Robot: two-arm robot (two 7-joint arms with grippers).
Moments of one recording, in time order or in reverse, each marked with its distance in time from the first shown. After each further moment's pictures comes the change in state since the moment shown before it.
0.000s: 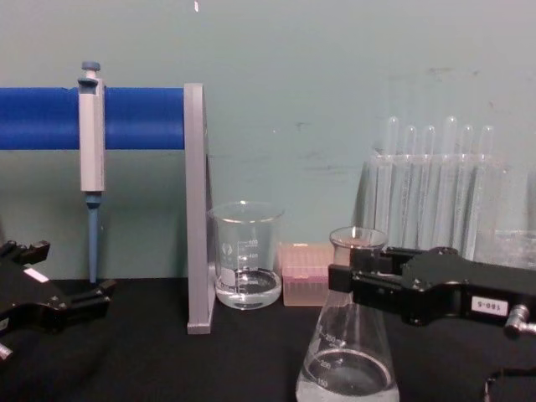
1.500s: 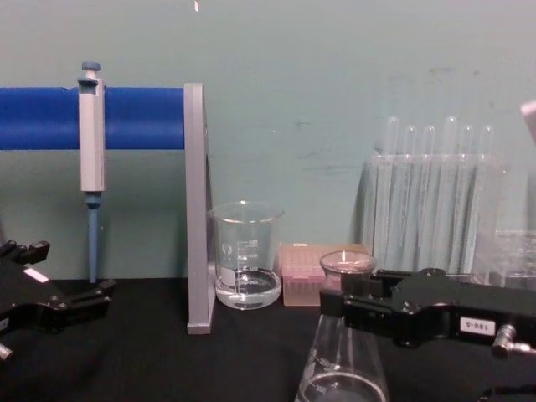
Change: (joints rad) left arm 0.000 0.000 0.000 0.000 0.000 0.000 0.000; right arm 0.034 -0.014 -0.035 0.066 -0.007 0.007 0.024
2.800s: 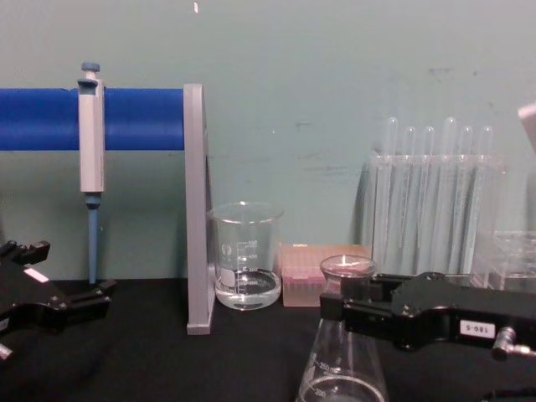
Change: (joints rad) left arm 0.000 0.000 0.000 0.000 0.000 0.000 0.000; right arm 0.003 0.002 -0.006 0.003 0.002 0.017 0.000
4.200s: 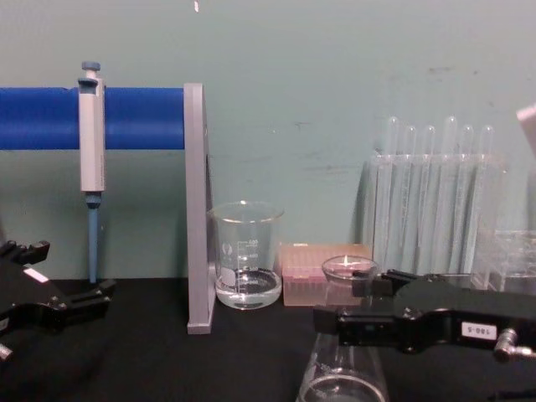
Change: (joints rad) left arm 0.000 0.000 0.000 0.000 0.000 0.000 0.000; right arm -0.001 0.003 0.000 -0.003 -0.001 0.004 -0.002
